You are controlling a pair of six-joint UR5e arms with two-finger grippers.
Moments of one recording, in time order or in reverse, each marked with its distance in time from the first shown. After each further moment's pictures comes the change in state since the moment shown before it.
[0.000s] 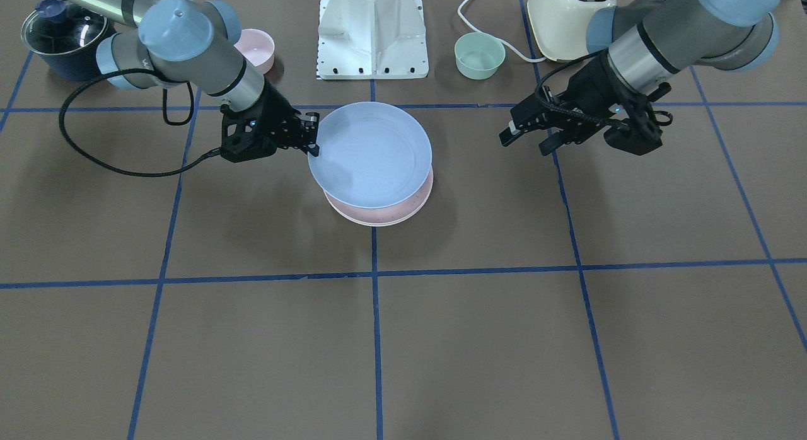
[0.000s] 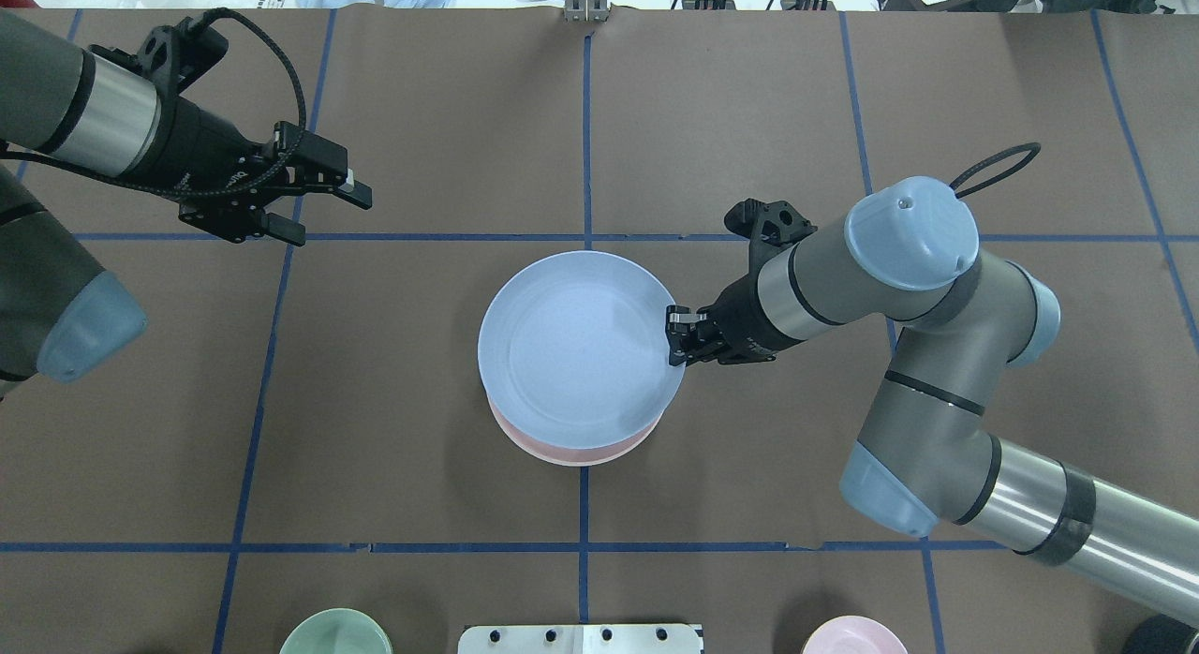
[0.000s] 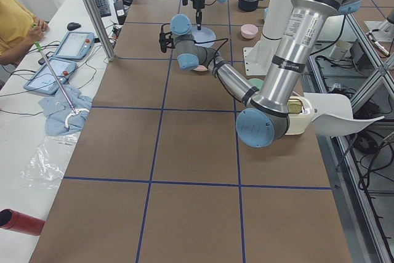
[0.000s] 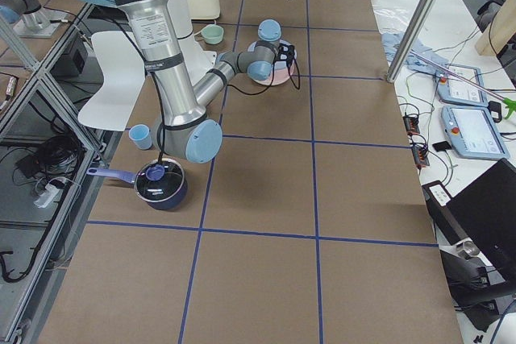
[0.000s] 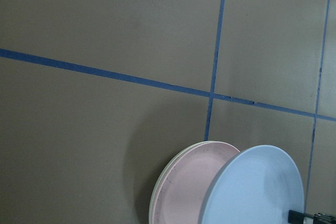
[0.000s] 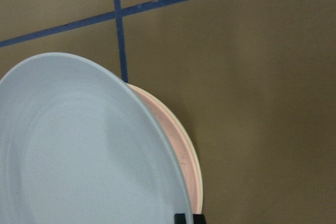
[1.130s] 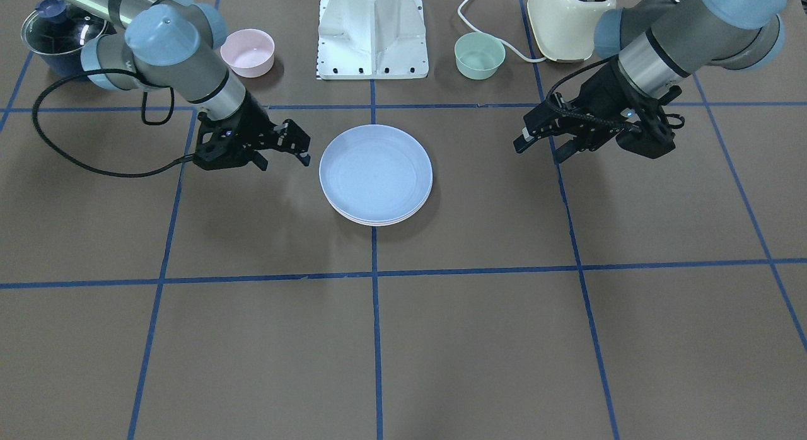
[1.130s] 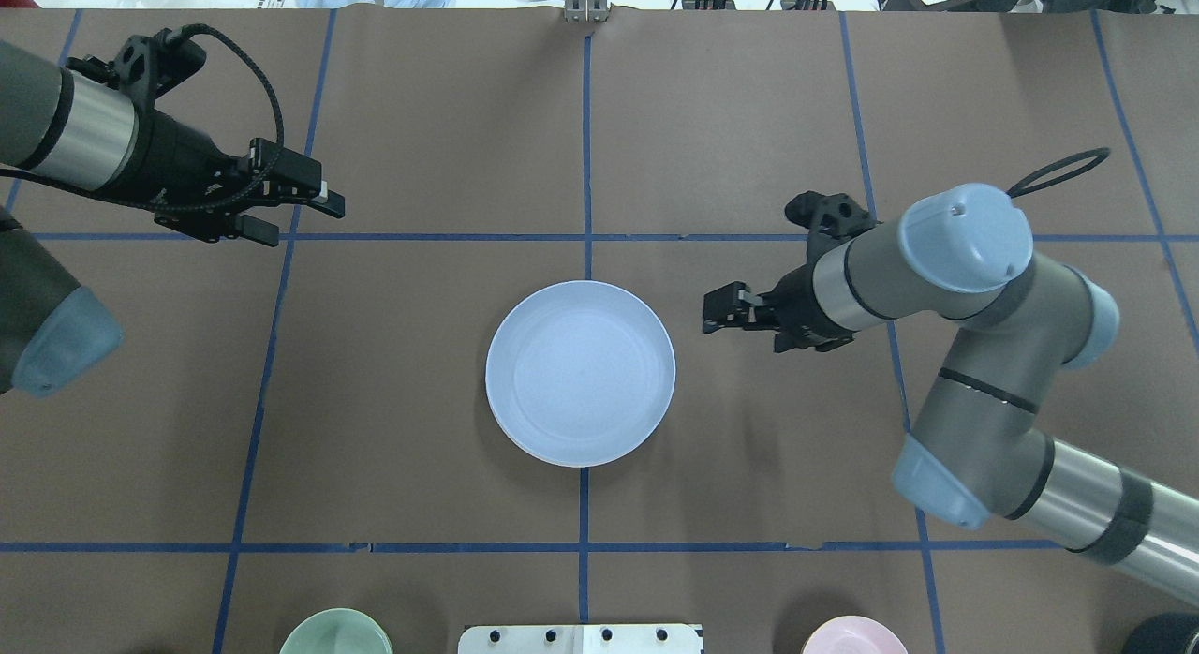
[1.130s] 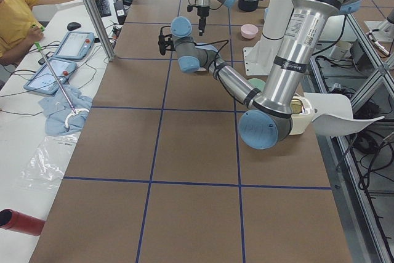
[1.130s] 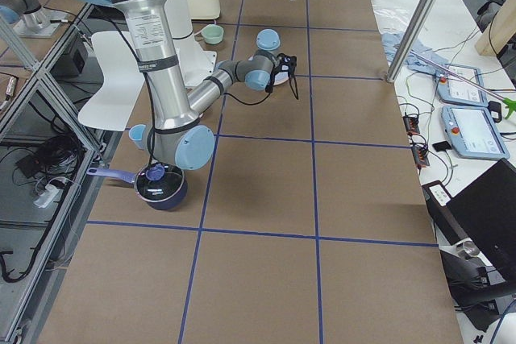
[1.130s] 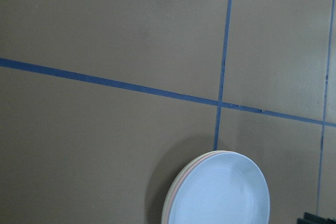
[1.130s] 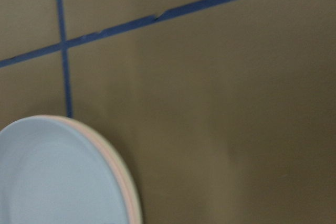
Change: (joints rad) left arm -0.008 0.078 -0.009 -0.003 0.053 0.154; right arm 0.071 -0.128 0.018 -0.005 -0.057 -0.075
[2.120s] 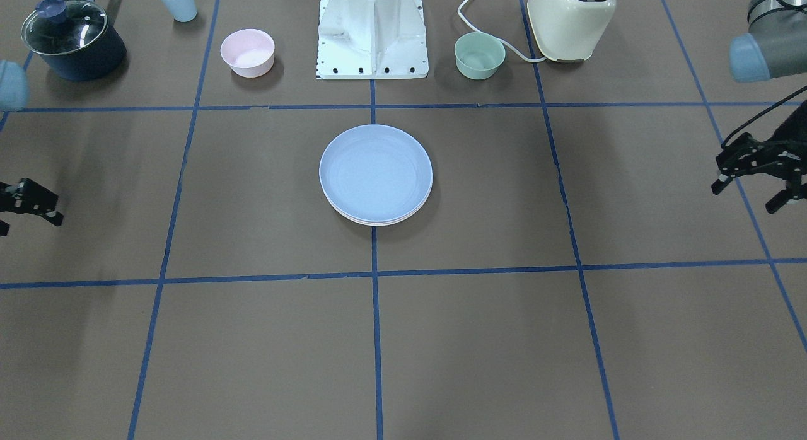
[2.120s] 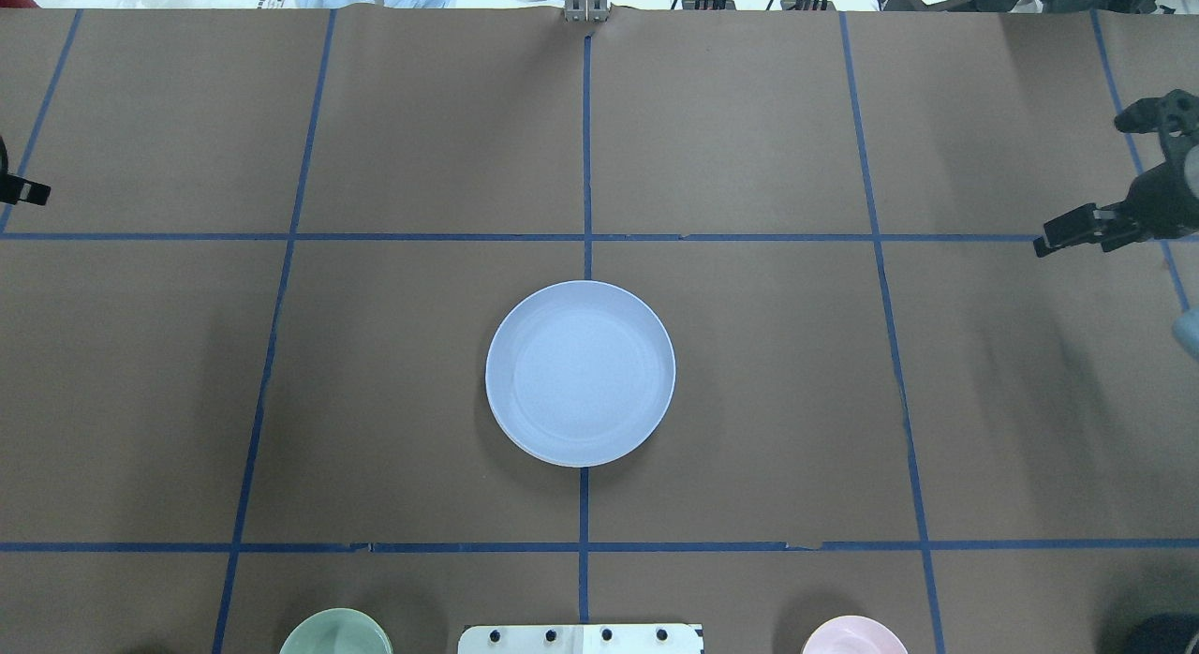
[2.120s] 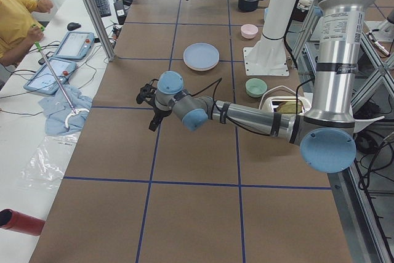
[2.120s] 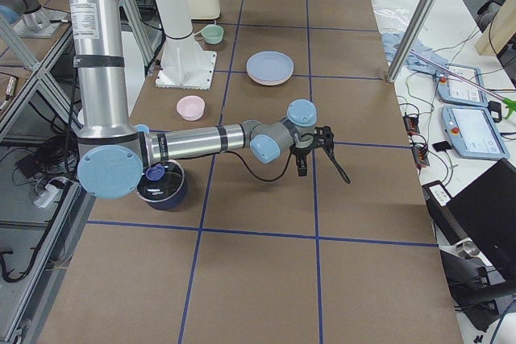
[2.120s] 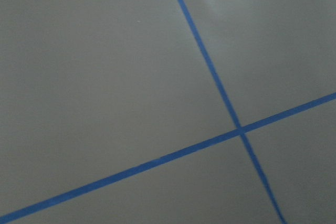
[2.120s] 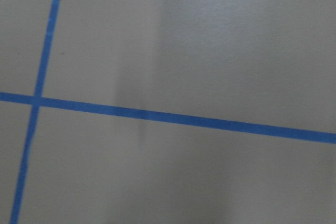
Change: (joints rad) left arm -0.353 0.242 0.197 0.003 0.051 0.986; right arm 0.549 -0.246 -0.206 -0.048 0.277 -0.866
